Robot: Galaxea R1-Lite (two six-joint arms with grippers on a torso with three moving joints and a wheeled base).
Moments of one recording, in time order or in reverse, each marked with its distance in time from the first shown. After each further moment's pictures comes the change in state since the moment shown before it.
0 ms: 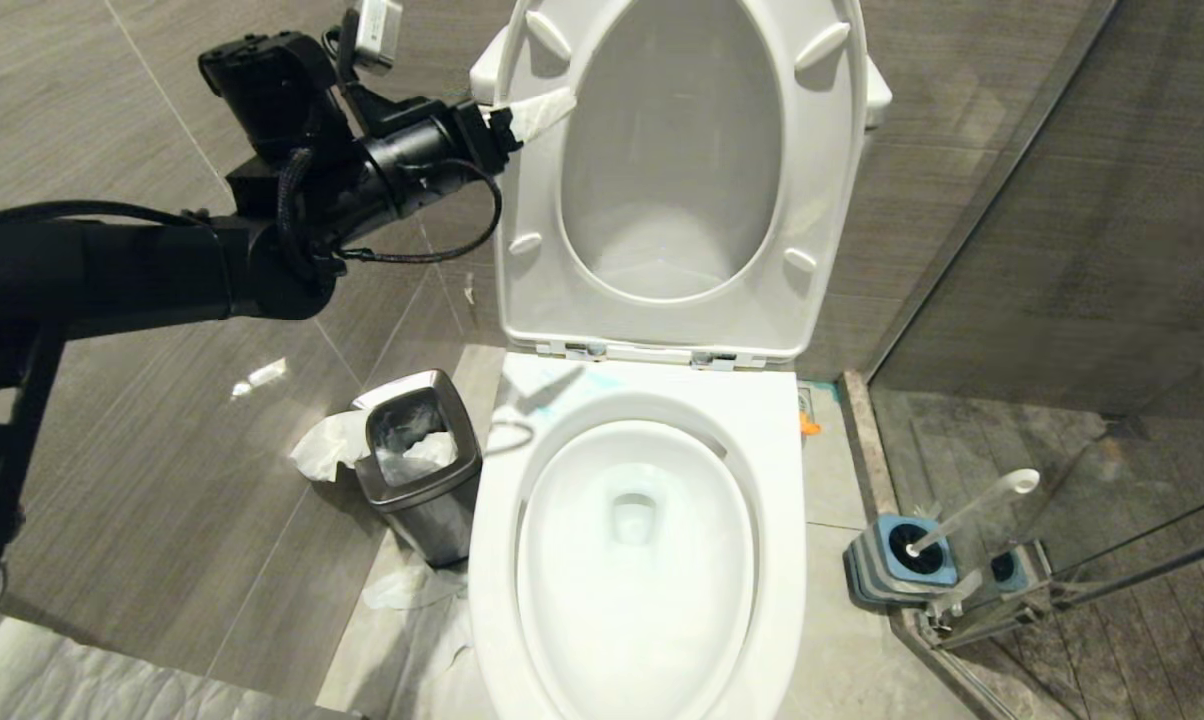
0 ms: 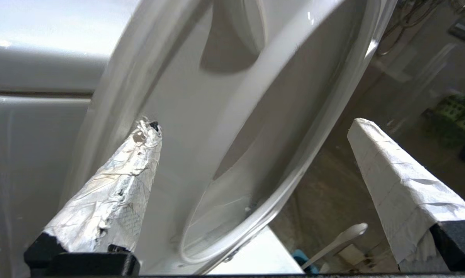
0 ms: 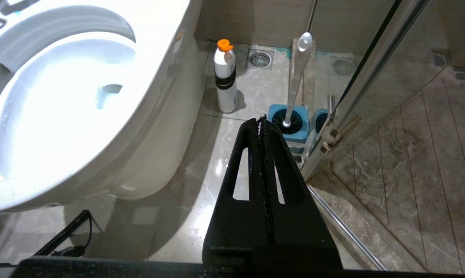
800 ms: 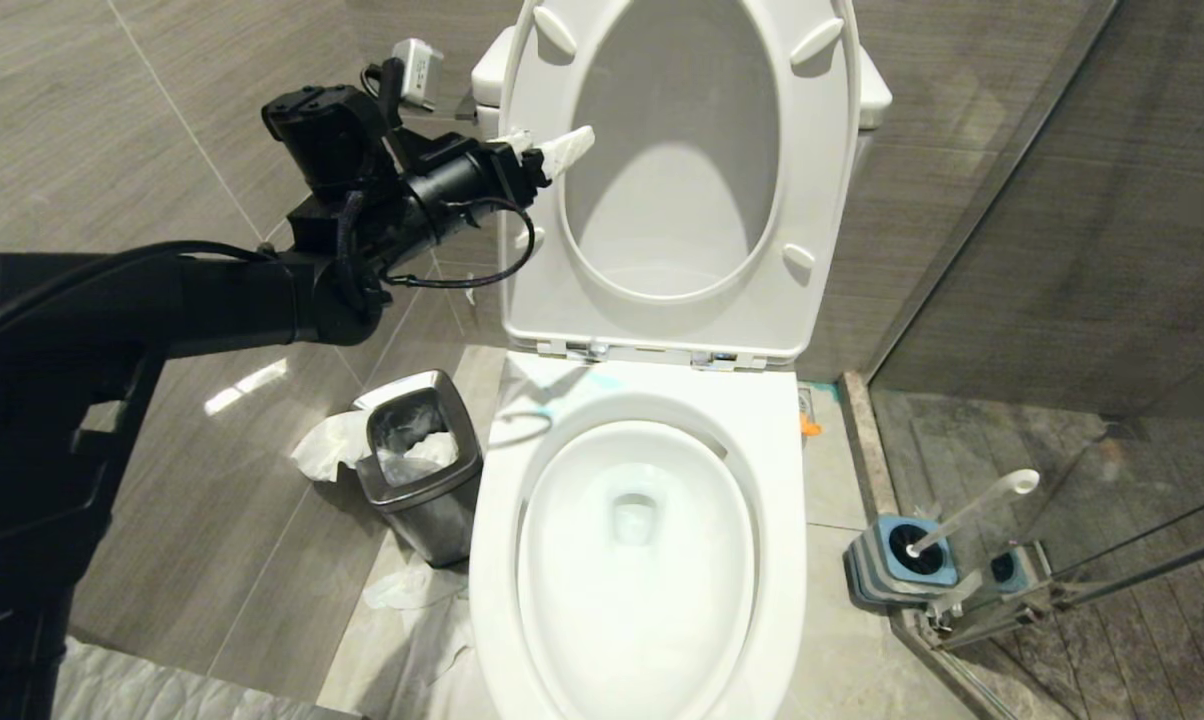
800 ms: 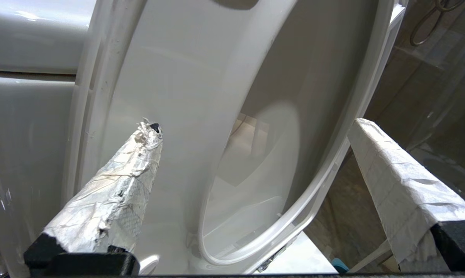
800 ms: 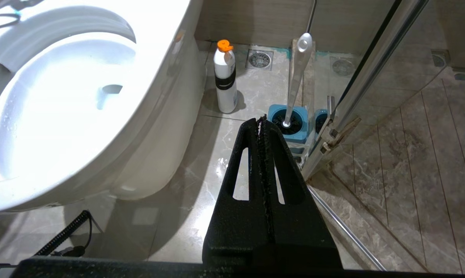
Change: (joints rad) left arm -0.022 0.097 -0.037 -0.070 0.078 0.087; right arm 0.000 0.000 0.000 0.000 0.000 0.000
